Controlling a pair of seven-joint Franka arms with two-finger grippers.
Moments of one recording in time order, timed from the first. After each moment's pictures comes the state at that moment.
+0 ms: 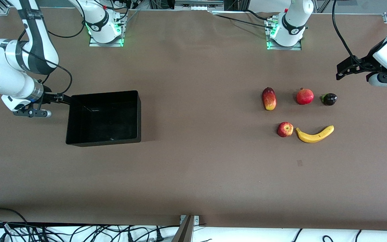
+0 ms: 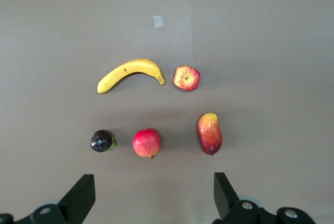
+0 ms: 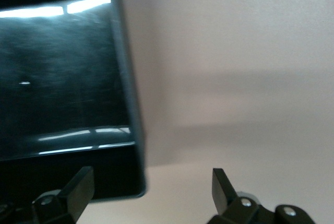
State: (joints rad) left arm 0.10 -0.03 -0.14 -1.63 0.00 1.53 0.01; right arm -0.04 0.15 -0.10 -2.19 -0.06 2.20 -0.07
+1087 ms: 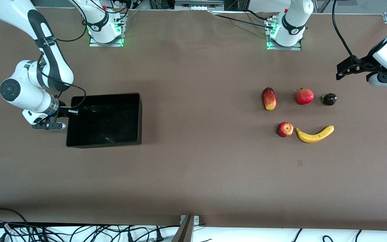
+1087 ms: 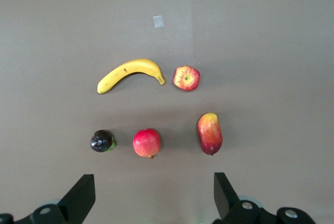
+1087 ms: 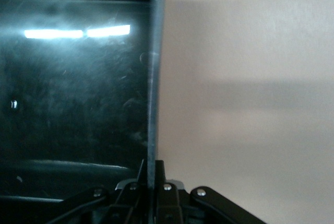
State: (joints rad) left arm 0.10 -0.03 -0.14 -1.63 0.00 1.53 0.01; right arm -0.04 0.32 -0.04 -2.14 0.03 2.39 -0.10
